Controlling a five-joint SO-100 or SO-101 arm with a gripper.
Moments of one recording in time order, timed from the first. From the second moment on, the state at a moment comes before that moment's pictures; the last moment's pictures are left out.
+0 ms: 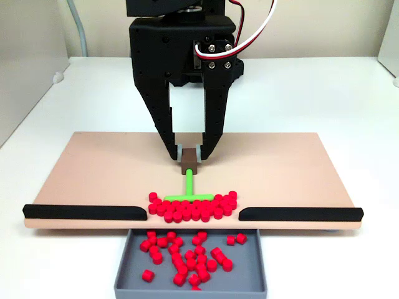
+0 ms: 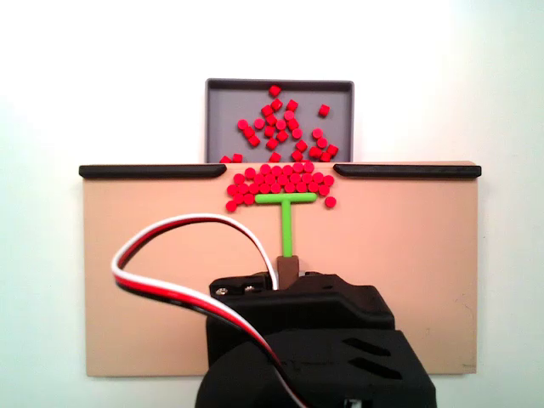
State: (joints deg) arm 3.0 83.6 100.5 66.0 -92.8
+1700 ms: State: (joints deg) arm 5.2 115.5 114.1 82.9 -93.9
